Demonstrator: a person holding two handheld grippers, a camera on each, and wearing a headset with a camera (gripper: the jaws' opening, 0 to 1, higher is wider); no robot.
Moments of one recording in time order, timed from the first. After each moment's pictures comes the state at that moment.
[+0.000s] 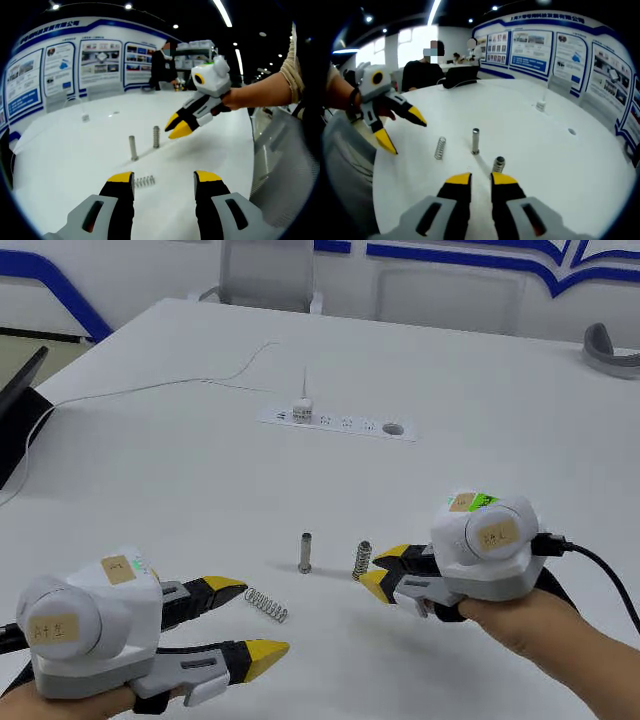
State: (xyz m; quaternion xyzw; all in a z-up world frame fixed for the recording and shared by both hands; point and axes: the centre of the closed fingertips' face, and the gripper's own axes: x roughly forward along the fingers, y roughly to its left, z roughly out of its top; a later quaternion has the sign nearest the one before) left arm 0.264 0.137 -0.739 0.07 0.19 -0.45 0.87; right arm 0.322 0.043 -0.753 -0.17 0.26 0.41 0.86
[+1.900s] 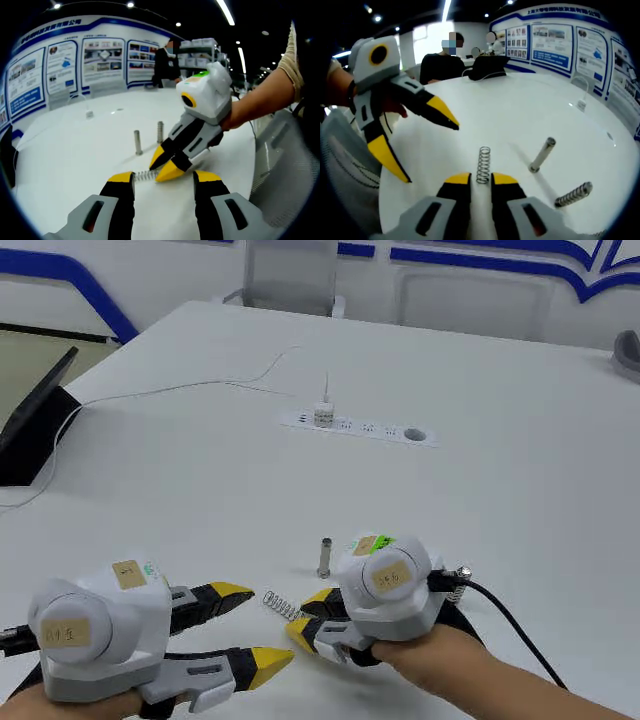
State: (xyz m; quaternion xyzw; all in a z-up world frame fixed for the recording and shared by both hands) left arm 0.262 0.150 -0.744 0.07 0.20 -0.43 0.88; right arm 0.296 0.140 -0.798 -0.16 0.28 0.49 0.81
